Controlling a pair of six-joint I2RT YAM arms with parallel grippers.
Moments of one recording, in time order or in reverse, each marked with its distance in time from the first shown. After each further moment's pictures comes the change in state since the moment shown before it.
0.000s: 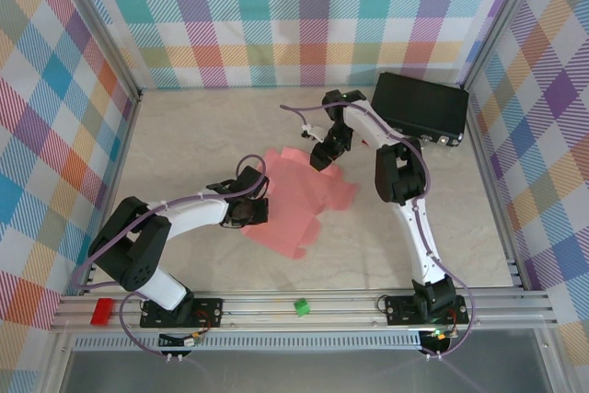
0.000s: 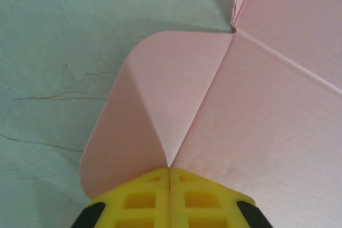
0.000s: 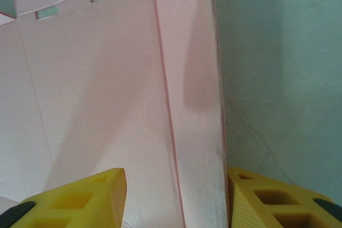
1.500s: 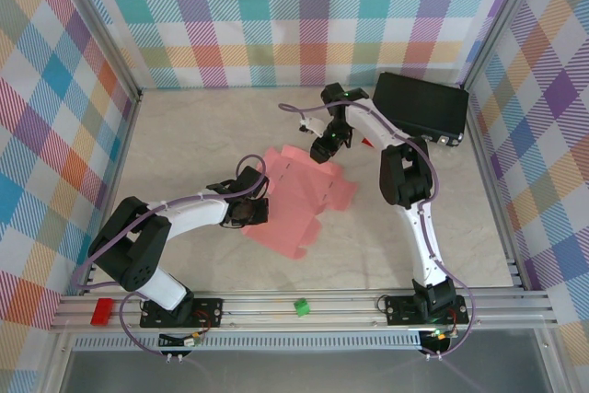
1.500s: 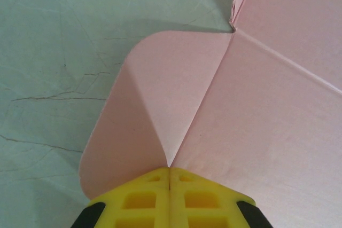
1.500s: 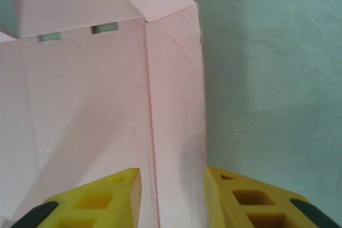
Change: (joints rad) left arm 0.000 0.000 -0.002 0.003 0.003 0.000; right arm 0.013 -0.113 -0.121 0.180 0.091 -0.018
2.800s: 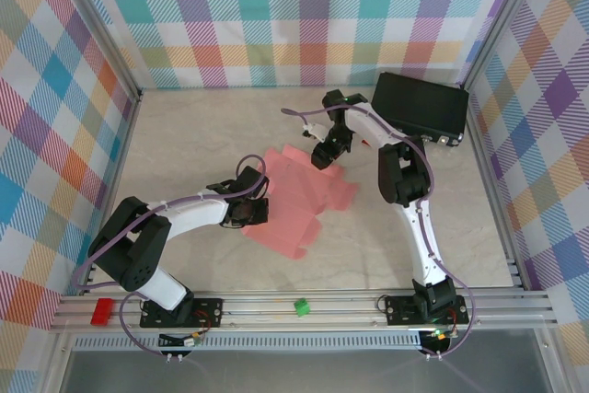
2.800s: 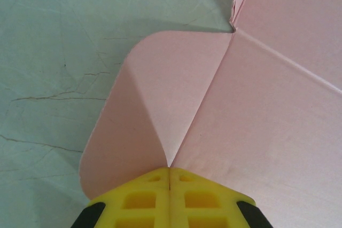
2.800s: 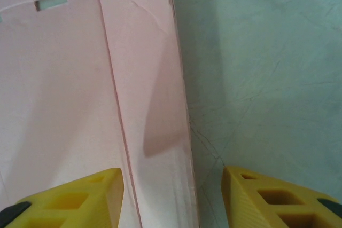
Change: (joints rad) left arm 0.000 0.000 0.000 0.000 0.000 0.000; right arm -0.019 0.050 -0.007 -0.009 0.008 0.045
